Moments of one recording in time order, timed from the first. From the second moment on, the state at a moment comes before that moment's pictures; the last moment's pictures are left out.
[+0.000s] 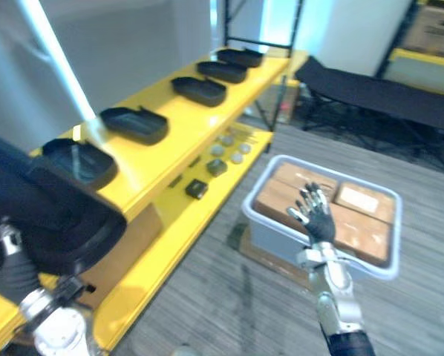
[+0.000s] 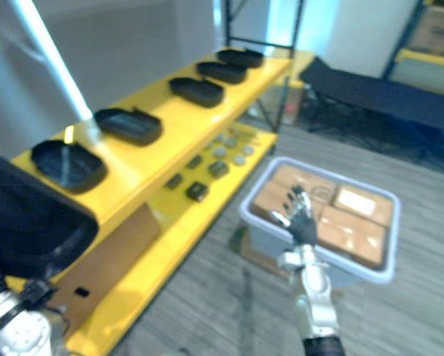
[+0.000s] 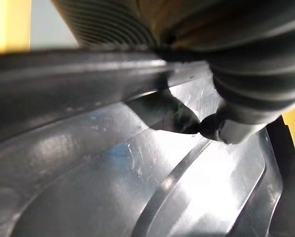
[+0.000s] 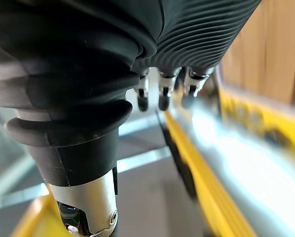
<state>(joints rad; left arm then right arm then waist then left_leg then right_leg) 0.36 -0.01 0.62 -0.36 -0.08 -0.37 0.39 -0.07 -0.08 0.08 0.15 0.35 -0.22 -0.01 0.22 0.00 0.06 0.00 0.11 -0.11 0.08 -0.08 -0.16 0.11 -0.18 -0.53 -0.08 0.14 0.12</state>
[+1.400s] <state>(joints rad) 0.33 0.10 0.57 -0.50 -0.14 -0.46 0.29 -0.05 -0.15 -0.01 0.01 0.26 -0.30 0.07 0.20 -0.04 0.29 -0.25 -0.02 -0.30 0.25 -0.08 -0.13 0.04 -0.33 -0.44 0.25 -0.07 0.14</state>
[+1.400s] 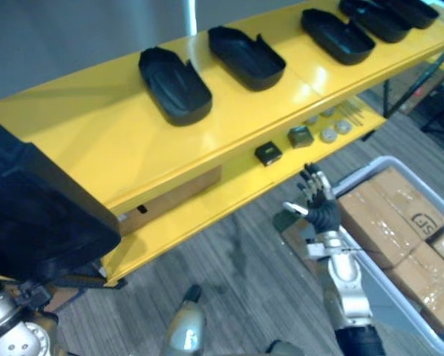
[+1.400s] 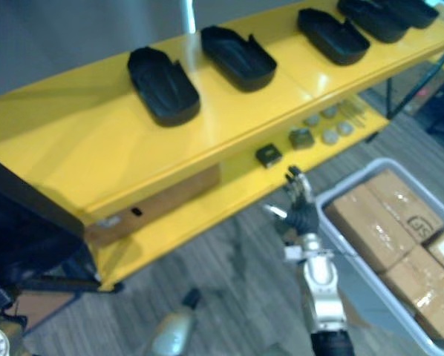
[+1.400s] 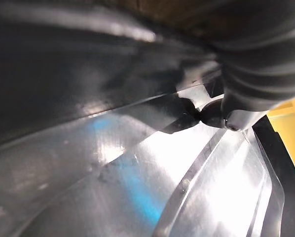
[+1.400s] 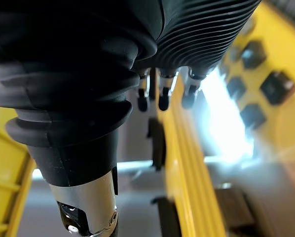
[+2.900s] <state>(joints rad) 0.20 0.11 0.43 -0.52 -0.14 -0.54 0.25 0.06 -0.20 -0.35 -0.17 0.11 -0.41 -0.31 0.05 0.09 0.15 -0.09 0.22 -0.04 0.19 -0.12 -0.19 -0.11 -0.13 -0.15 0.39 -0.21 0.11</state>
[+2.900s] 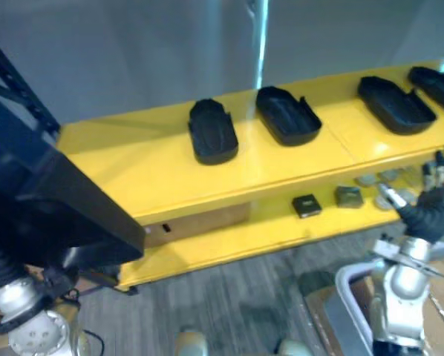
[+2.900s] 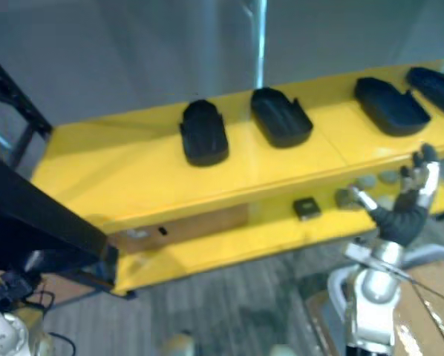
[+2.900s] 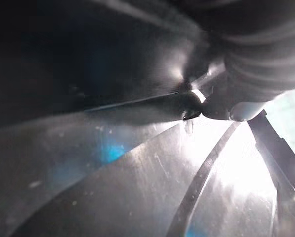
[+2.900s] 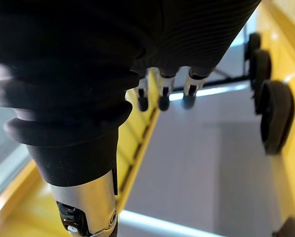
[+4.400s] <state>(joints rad) -0.77 0.98 0.09 0.83 -0.06 0.26 0.07 0.32 -0.20 -0.03 0.49 0.13 -0.22 0.01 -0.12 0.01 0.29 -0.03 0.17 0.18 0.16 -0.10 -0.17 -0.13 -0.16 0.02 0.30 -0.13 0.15</state>
